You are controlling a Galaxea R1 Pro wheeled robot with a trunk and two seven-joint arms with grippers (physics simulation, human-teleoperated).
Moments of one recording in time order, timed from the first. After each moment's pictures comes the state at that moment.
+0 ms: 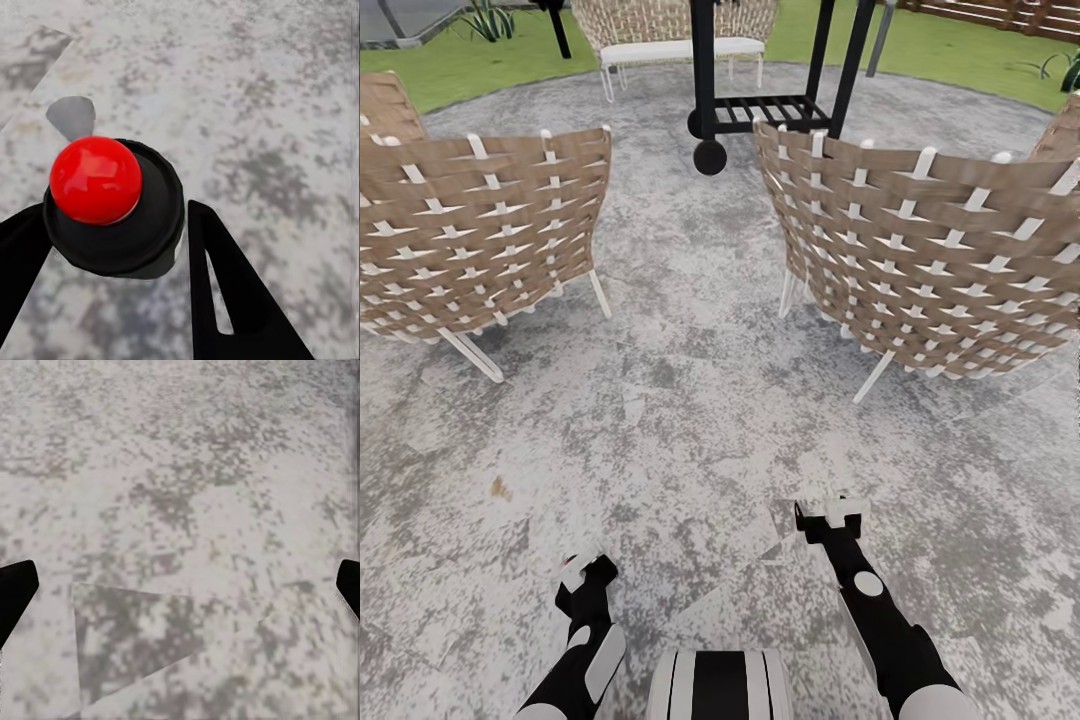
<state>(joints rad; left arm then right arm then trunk) -0.49 -0.17 0.25 -0.51 0.27 -0.52 0.27 -0.48 0.06 -0.03 -0.82 0.19 -0.16 -0.03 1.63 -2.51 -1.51</state>
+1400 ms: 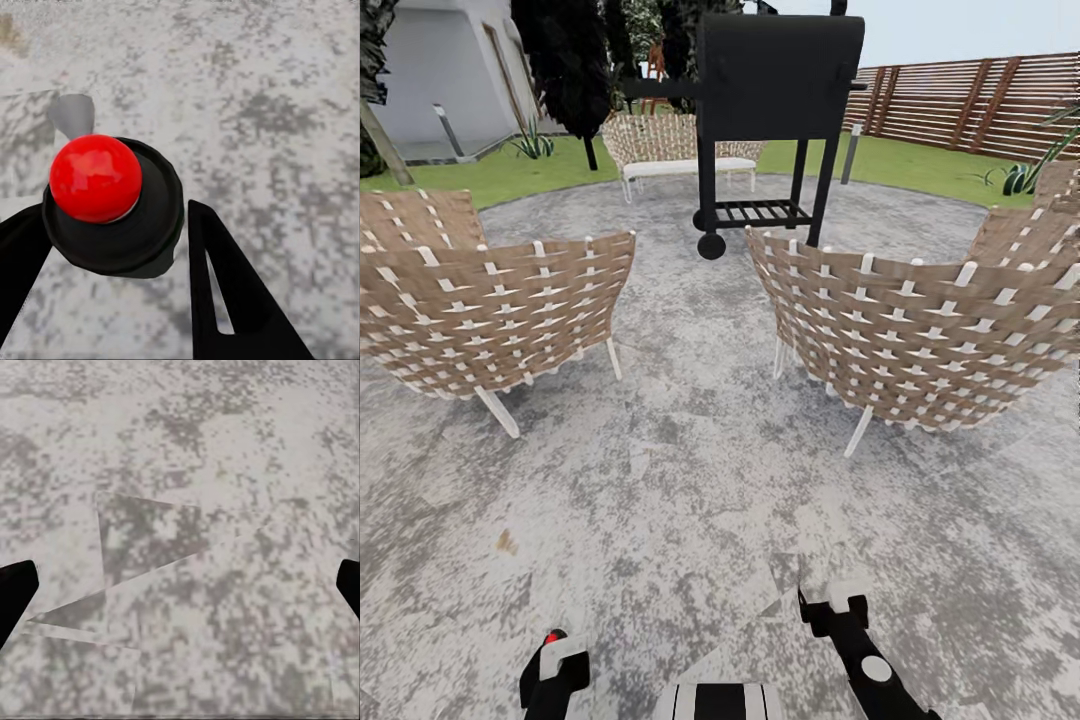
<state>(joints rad) -0.26 -0.05 0.20 -0.50 -0.07 -0.42 0.15 -0.36 0.05 -0.03 -0.61 0.20 -0.17 -0.03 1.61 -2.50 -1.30</state>
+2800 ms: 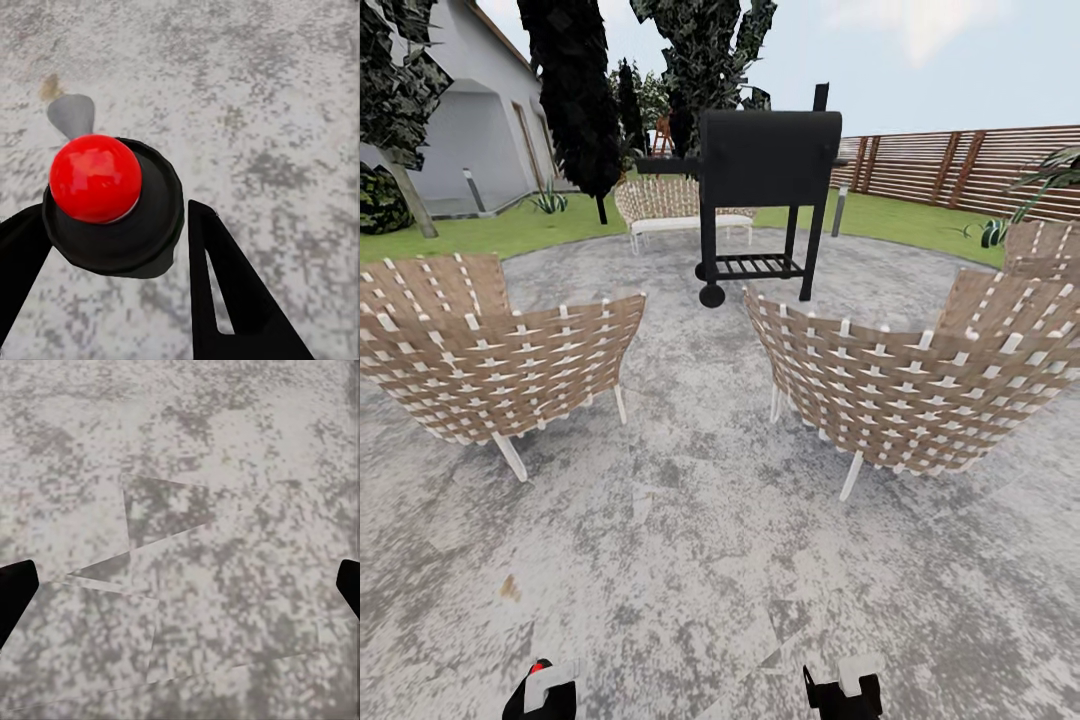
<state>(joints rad) -0.22 -0.02 0.21 -0.46 -0.06 -0.42 0.15 -0.34 0.03 -0.03 -0.25 0.20 -0.44 -0.03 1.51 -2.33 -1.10</state>
